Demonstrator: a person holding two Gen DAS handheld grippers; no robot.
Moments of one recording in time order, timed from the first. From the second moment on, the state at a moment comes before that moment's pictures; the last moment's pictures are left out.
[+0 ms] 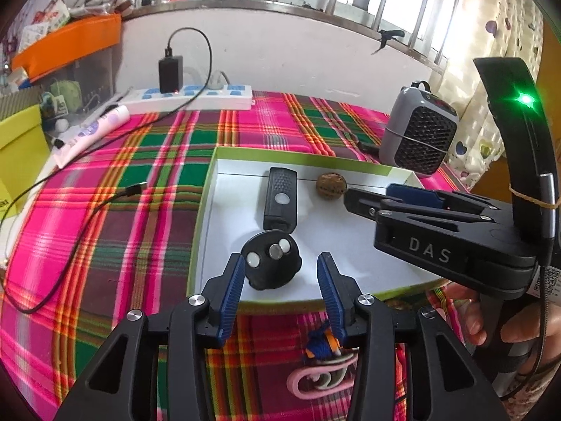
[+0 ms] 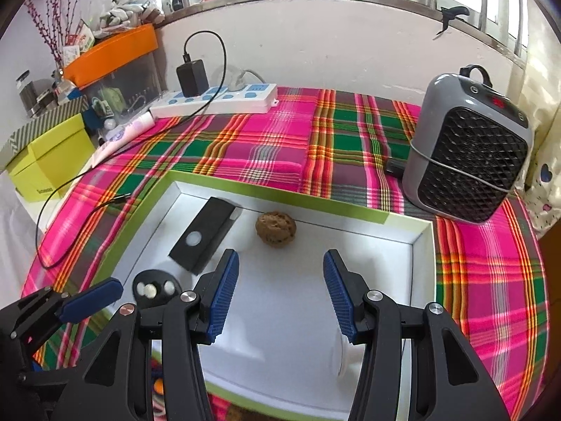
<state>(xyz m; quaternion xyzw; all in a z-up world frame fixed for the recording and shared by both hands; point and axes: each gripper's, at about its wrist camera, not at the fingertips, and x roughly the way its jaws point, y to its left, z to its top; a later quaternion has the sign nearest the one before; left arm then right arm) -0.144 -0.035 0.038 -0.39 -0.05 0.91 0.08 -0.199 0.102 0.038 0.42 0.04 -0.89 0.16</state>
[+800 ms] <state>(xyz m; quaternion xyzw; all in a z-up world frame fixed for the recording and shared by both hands) -0.090 -0.024 0.055 -0.36 -0.02 0.93 0.09 -0.128 0.125 0.051 0.38 0.02 -0.91 0.15</state>
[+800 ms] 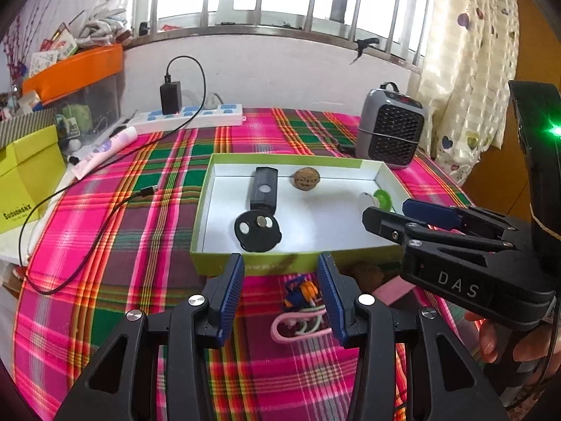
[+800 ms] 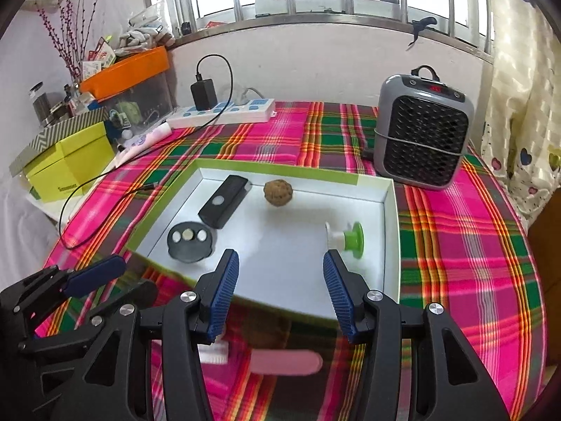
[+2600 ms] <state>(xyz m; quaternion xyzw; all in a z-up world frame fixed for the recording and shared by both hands) -0.052 0.001 0.017 -0.41 -0.01 0.89 0.20 -0.077 0.172 0.017 0.40 -0.02 -0.90 0.15</state>
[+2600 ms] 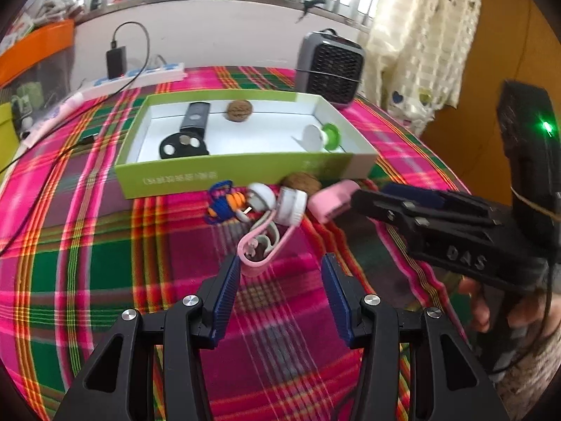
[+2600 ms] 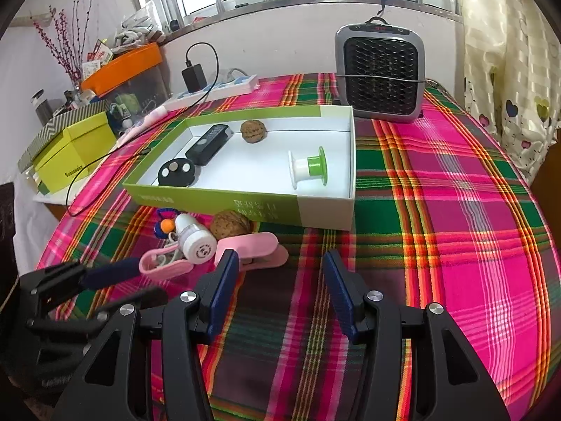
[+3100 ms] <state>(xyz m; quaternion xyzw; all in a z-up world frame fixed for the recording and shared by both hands) -0.073 0.011 0.010 -0.42 0.05 0.89 0.19 -0.079 0.172 0.014 0.41 -0.02 -0.90 0.15</state>
